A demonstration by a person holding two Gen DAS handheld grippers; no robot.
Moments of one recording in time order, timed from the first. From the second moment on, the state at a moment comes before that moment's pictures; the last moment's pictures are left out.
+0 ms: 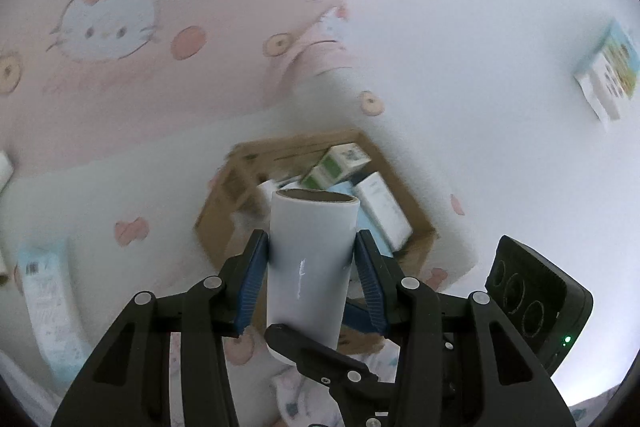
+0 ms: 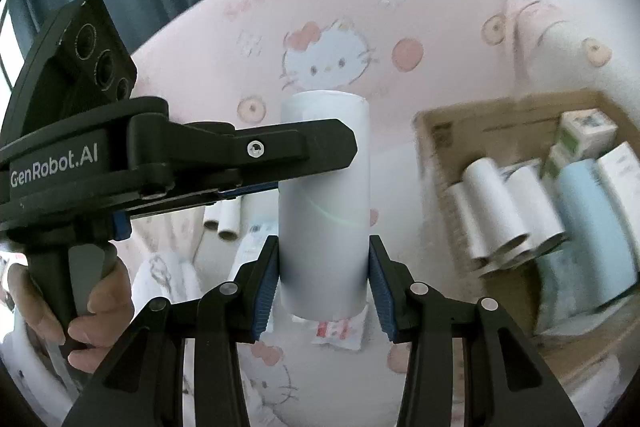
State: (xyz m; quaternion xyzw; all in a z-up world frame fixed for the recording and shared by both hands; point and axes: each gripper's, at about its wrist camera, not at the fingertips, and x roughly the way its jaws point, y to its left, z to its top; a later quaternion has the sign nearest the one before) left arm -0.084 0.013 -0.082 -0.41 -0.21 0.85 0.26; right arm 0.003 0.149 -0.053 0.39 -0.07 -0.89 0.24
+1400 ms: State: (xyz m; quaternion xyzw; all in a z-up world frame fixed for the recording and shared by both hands) left arm -0.245 0.139 -0.108 -0.53 -0.22 0.76 0.30; right arm -0.143 0.264 -0.074 0.46 -0.04 -0.88 0.14
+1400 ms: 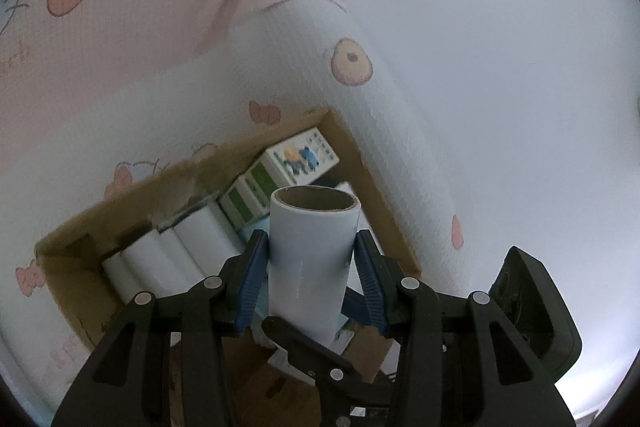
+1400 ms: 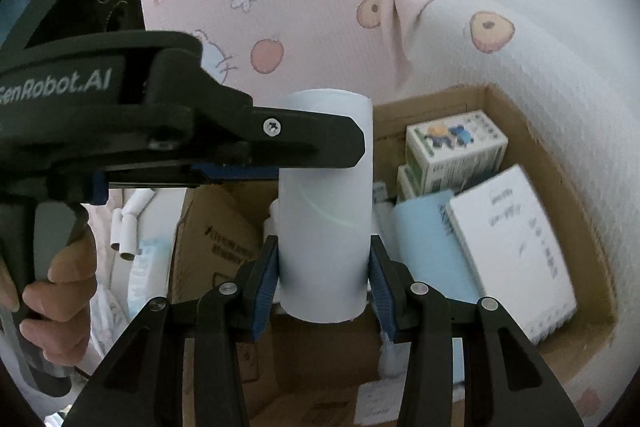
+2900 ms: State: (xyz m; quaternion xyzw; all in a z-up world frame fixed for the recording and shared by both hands) left arm -0.273 0.136 -0.161 -0.63 -0.13 0.75 0.17; right arm -0.211 0.264 -0.155 0.61 -0.05 -0.77 0.21
